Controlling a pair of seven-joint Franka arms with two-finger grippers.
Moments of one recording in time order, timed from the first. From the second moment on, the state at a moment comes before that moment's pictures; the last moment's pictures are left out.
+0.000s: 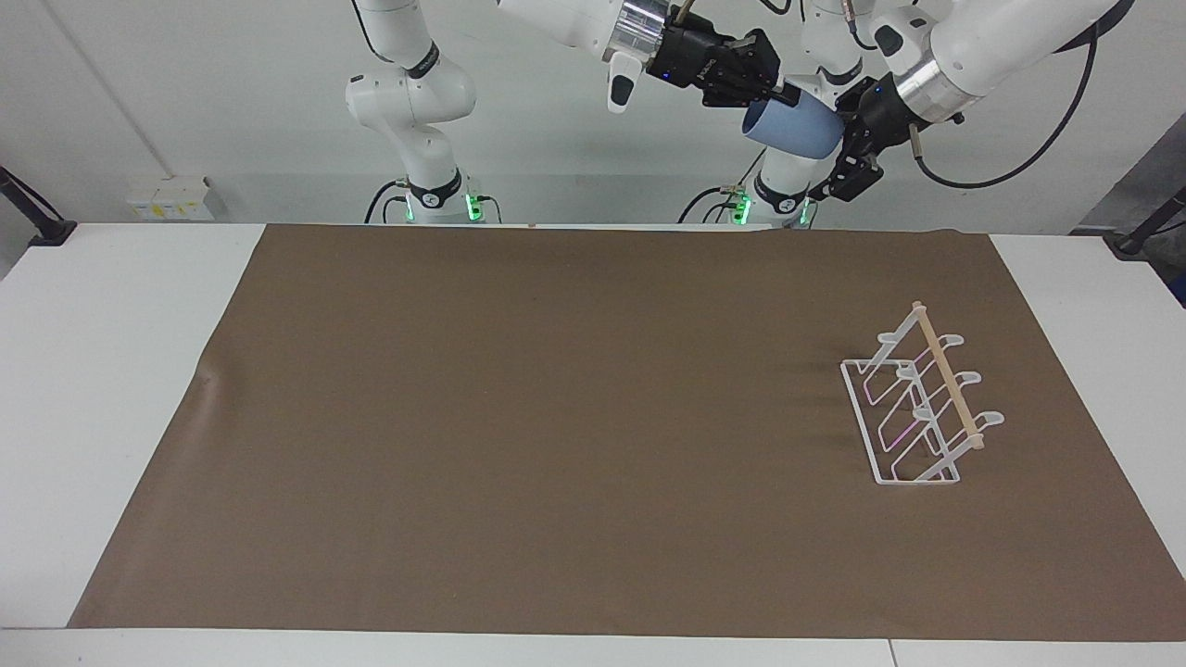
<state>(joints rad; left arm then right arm) -0.07 -0.10 -0.08 -1.54 -0.41 1.18 1.54 0.18 -0.01 0.61 -1.69 1.16 2.51 0.75</state>
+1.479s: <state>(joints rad) -0.06 -0.19 -0.09 -1.58 -0.48 1.30 1.53 0.18 -0.01 0.61 -1.70 1.17 2.52 0.75</state>
